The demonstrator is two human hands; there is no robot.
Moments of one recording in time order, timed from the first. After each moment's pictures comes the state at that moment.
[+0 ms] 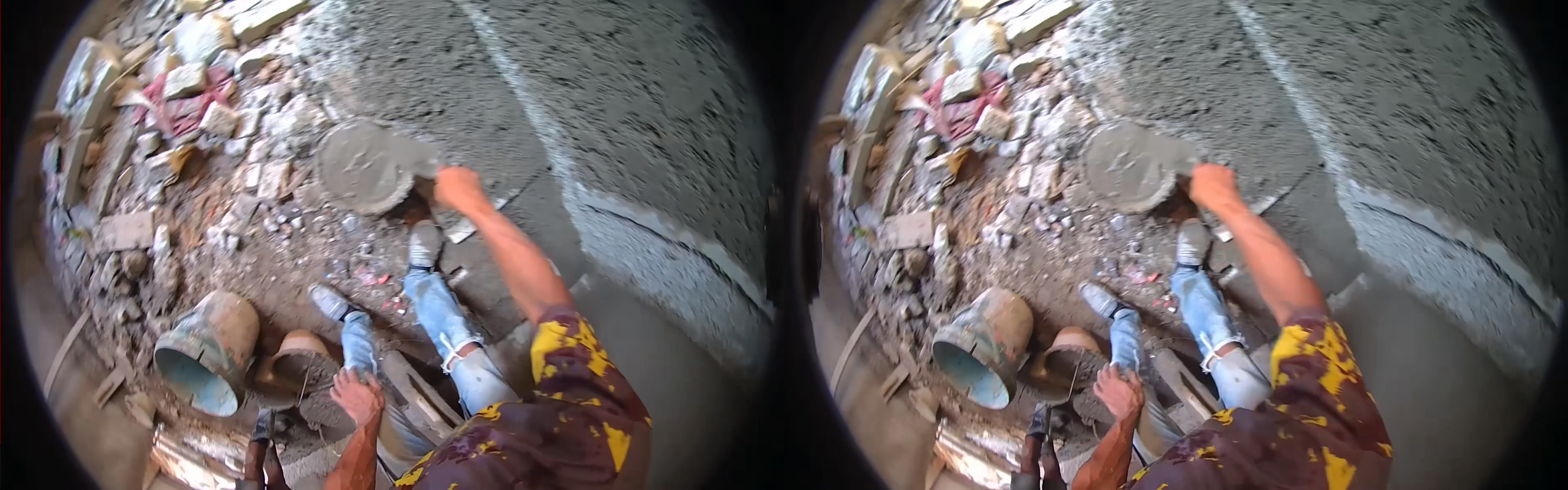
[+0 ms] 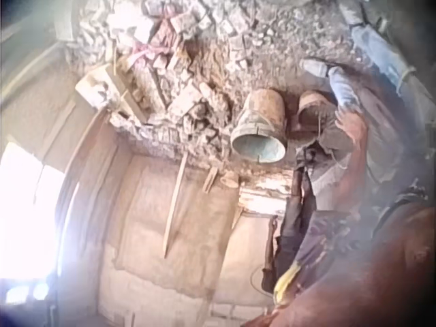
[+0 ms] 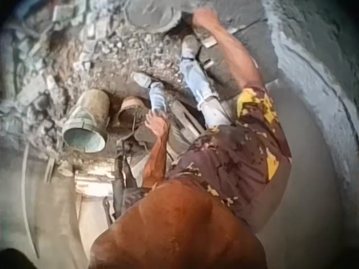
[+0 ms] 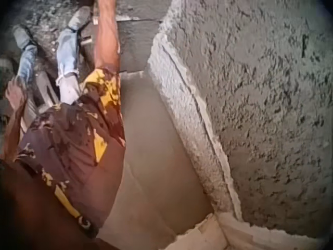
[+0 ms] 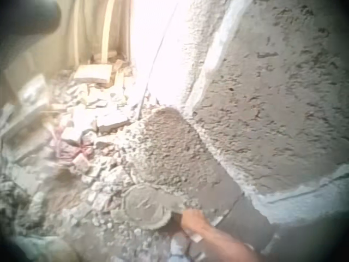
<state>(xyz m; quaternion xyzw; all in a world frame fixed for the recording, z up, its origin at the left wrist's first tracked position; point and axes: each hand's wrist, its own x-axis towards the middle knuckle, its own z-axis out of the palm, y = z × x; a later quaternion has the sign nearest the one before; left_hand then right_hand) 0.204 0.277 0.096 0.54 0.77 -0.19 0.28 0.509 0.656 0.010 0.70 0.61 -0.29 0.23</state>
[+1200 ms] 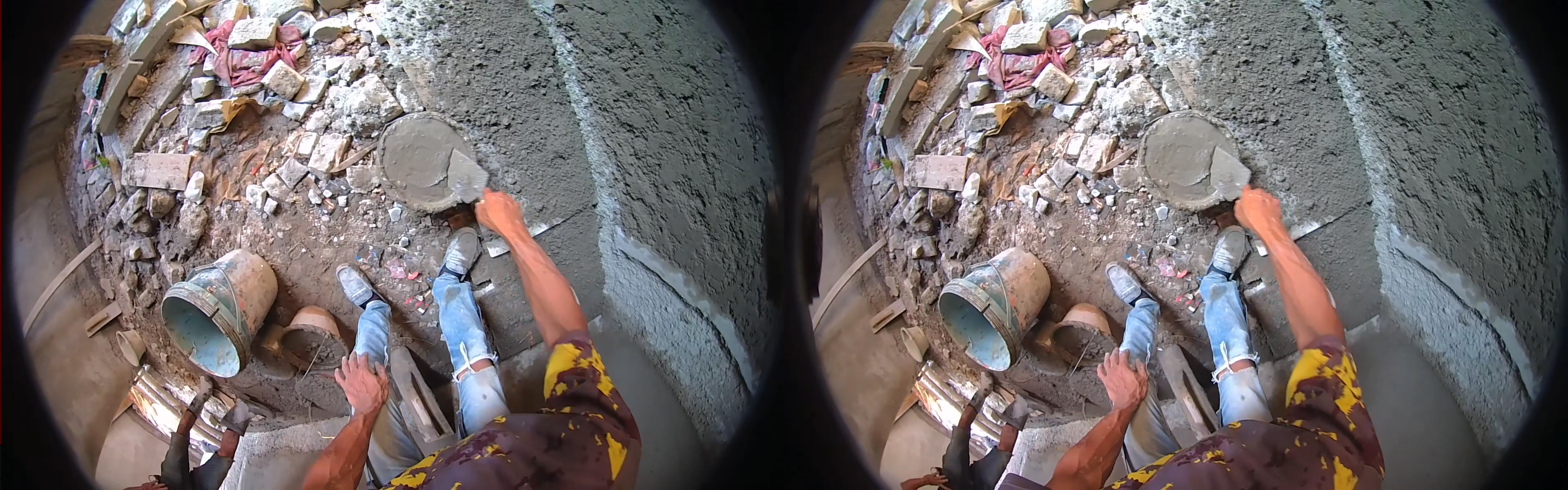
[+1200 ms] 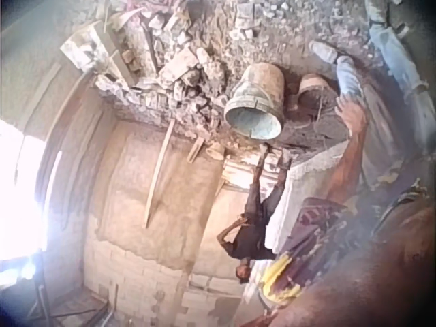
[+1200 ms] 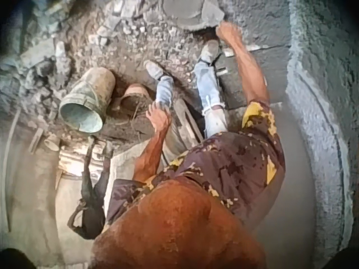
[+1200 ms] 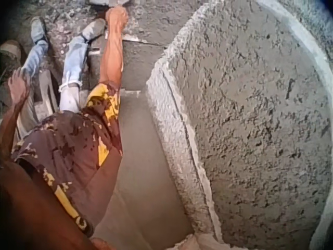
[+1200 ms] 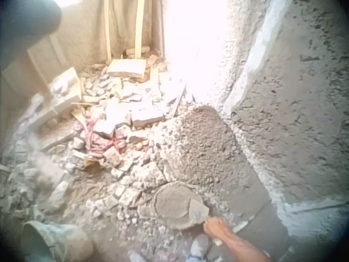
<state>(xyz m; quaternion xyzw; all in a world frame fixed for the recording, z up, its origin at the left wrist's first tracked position) 0.182 0.303 0.106 0.50 0.78 -0.19 0.33 0.494 0.629 -0.050 0.66 0.64 -0.30 0.25</state>
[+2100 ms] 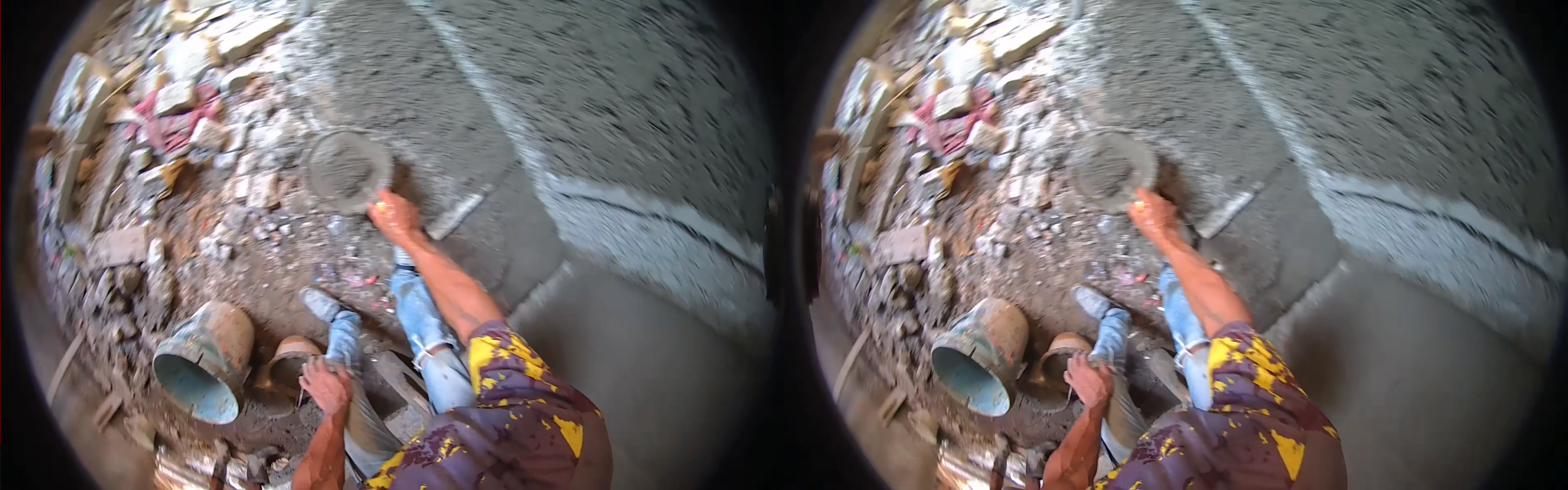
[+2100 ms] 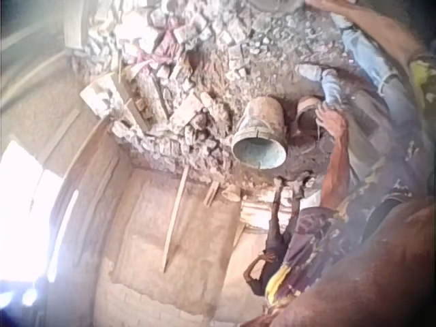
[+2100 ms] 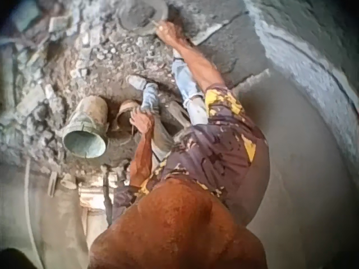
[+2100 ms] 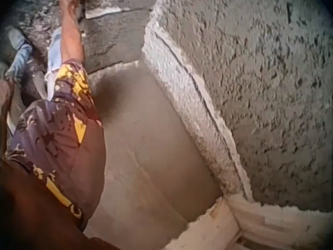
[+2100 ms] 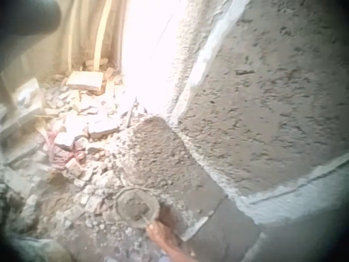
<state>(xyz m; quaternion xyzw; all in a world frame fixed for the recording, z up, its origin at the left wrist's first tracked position) 0.138 0.309 0.106 0.59 0.74 -0.16 0.28 0.418 0.577 -0.002 0.76 0.56 -0.31 -0.11</state>
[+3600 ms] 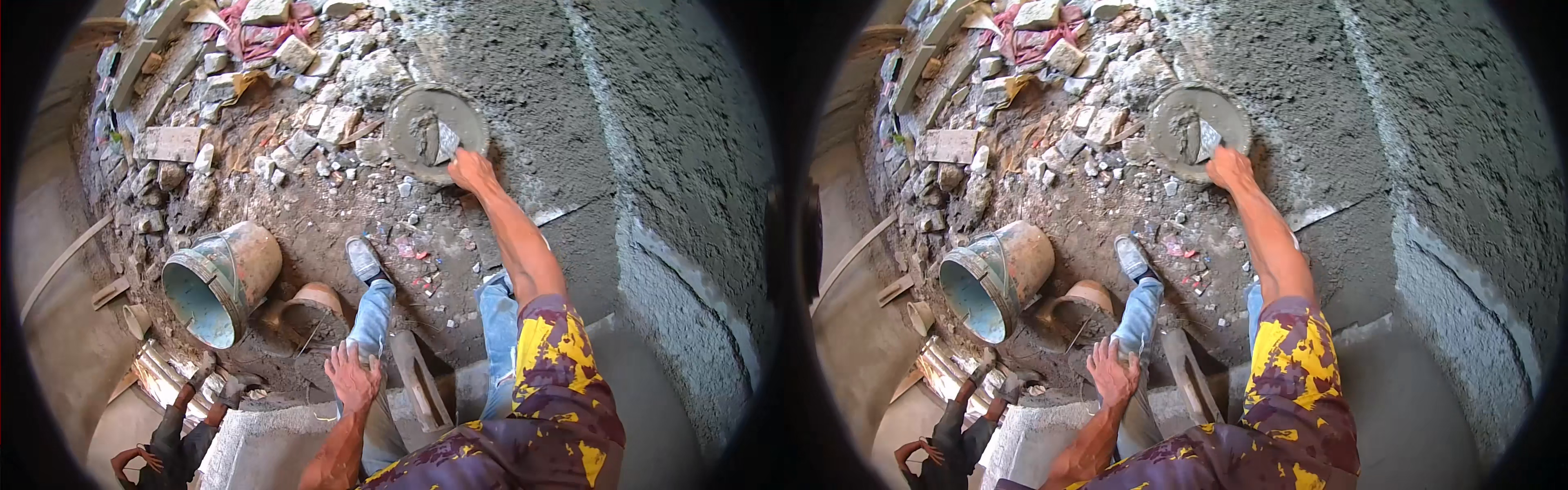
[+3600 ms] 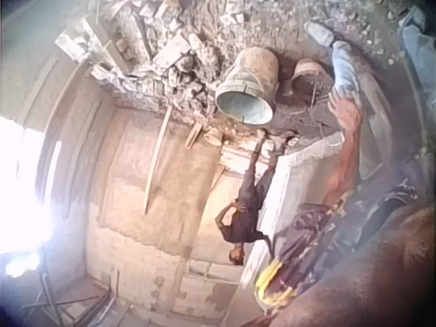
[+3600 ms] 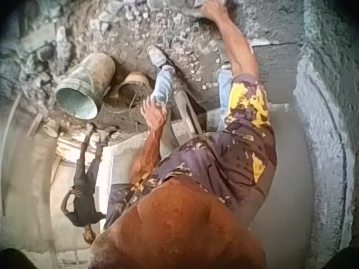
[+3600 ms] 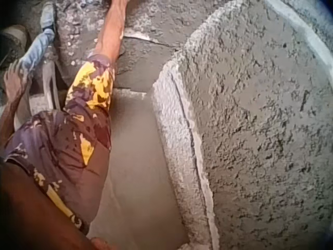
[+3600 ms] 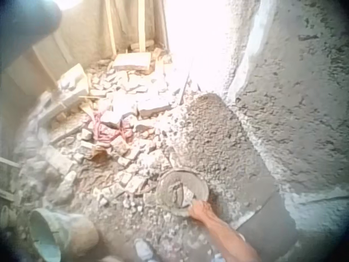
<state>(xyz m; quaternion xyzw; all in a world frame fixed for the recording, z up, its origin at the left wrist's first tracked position) 0.181 0.278 0.132 0.49 0.79 -0.19 0.31 0.437 0.635 -0.114 0.67 0.66 -0.33 0.10</state>
